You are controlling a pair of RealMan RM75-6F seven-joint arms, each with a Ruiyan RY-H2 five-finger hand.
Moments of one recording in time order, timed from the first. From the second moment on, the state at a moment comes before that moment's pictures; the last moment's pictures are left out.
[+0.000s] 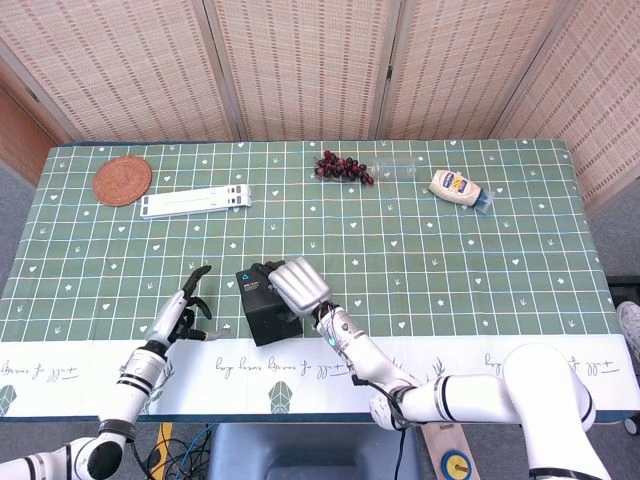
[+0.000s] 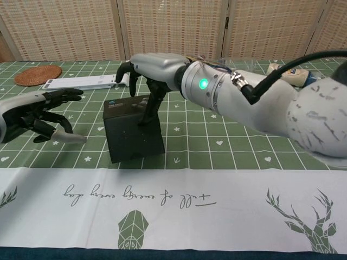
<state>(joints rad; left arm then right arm) -0.48 -1.44 -0.22 -1.65 1.10 0.95 -0.34 1.13 -1.75 0.24 -1.47 -0.87 0.97 -0.53</state>
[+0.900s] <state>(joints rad) -0.42 -1.19 -0.20 -1.80 1.21 0.98 -0.42 1.07 -1.94 0.13 -1.06 -1.28 1.03 -0.37</state>
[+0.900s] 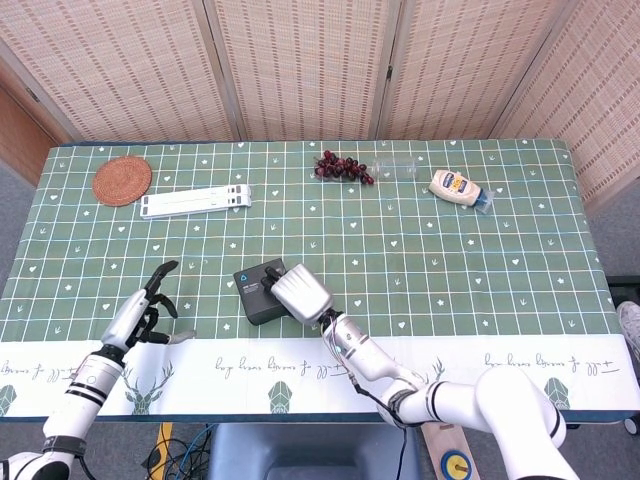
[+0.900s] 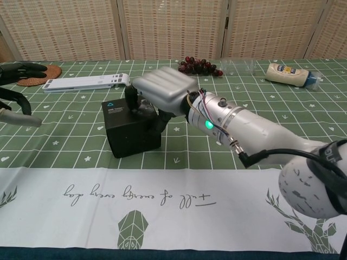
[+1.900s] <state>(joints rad) -0.38 -1.19 -0.18 -1.74 1.29 1.17 -0.20 0.84 -1.66 0.13 -1.46 -1.37 1.21 -0.38</state>
